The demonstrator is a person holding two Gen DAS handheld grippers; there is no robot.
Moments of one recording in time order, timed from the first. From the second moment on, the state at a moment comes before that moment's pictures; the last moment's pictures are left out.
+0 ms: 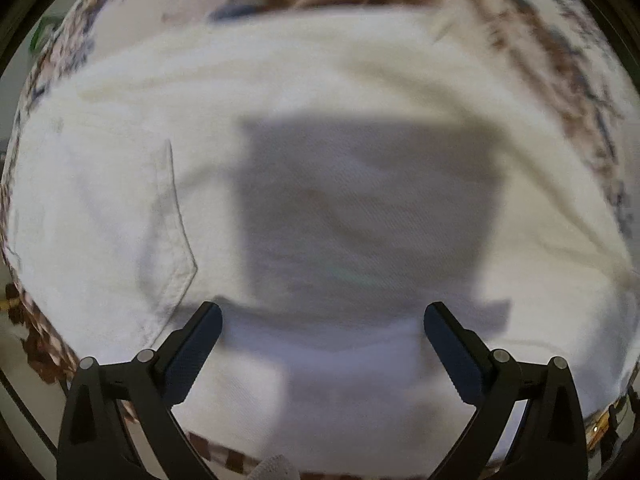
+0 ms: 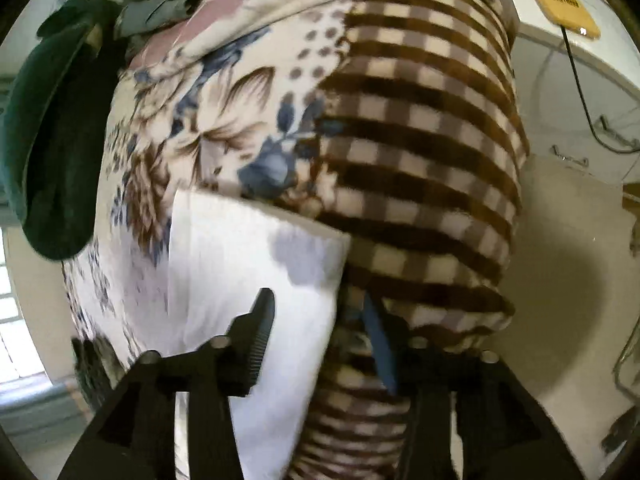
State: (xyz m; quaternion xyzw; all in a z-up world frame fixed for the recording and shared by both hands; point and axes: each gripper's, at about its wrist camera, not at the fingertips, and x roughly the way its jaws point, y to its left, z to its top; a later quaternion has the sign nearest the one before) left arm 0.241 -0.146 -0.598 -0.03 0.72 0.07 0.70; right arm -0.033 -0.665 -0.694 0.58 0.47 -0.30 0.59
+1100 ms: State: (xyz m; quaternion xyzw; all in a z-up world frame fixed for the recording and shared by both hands) left arm 0.314 -0.175 -0.580 0.06 0.67 0.06 0.74; right arm 0.229 -0.445 -0.715 0.44 0.65 0.03 0.62
